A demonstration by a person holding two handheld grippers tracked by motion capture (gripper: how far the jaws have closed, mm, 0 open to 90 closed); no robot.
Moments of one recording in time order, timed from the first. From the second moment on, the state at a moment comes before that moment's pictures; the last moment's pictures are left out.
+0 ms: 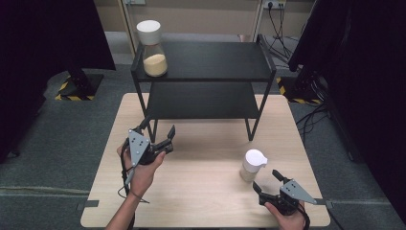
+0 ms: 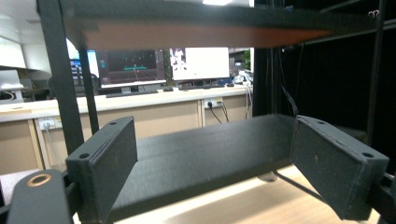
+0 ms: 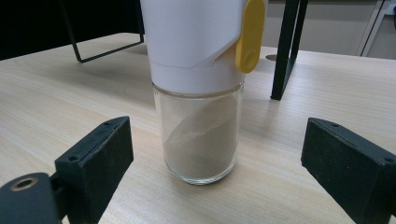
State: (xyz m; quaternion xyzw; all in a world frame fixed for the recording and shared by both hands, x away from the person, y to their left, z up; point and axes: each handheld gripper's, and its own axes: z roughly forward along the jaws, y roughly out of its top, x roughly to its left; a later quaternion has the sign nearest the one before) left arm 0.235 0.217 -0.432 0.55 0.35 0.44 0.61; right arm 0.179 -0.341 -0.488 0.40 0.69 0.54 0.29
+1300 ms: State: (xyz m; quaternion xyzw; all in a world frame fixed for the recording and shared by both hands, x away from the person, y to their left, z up) left arm 0.208 0.218 -0.519 0.60 0.40 0.37 0.58; right arm 0.179 -0.341 -0.488 0.40 0.68 0.54 0.29
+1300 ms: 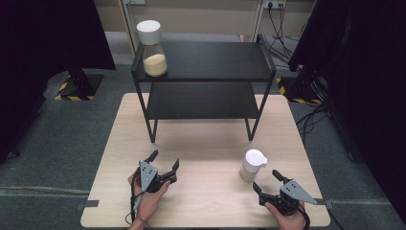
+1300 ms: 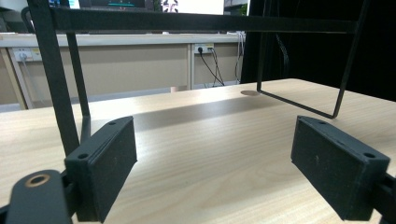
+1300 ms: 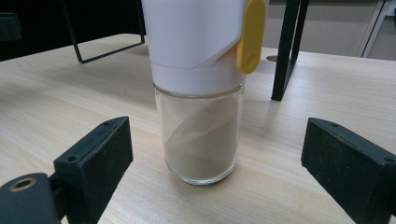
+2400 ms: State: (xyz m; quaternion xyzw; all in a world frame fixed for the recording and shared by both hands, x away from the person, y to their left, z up) left arm 0.208 0.215 -0.525 0.61 0.40 0.37 0.58; right arm 0.182 -0.345 -0.487 0.39 0.69 0.54 0.28
